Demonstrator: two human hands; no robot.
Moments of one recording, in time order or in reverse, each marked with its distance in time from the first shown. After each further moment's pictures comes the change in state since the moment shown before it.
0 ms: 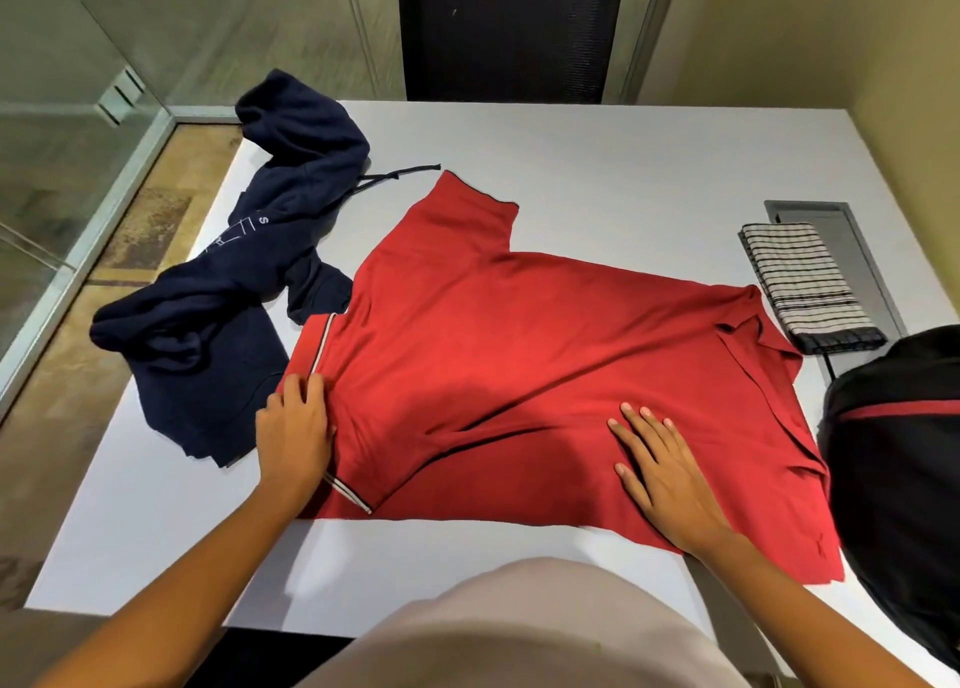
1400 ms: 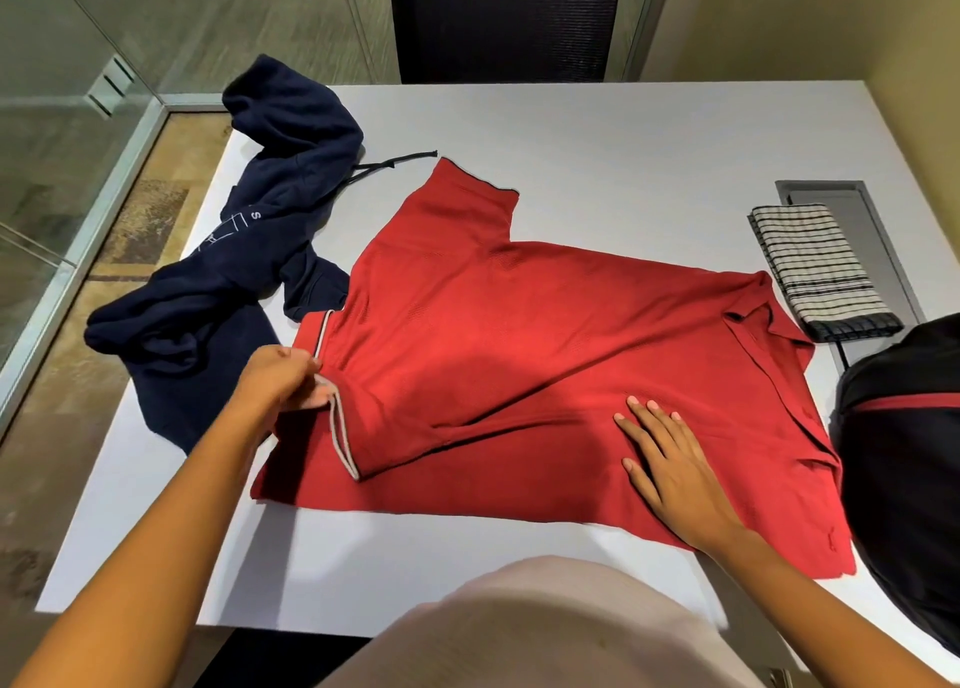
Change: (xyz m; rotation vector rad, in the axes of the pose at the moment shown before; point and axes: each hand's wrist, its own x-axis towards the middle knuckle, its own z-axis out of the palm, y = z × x) left_hand 0.064 0.006 -0.060 -1.068 -0.281 -0.762; right_hand -0.001 0.001 -0.002 0.022 0.026 -0.013
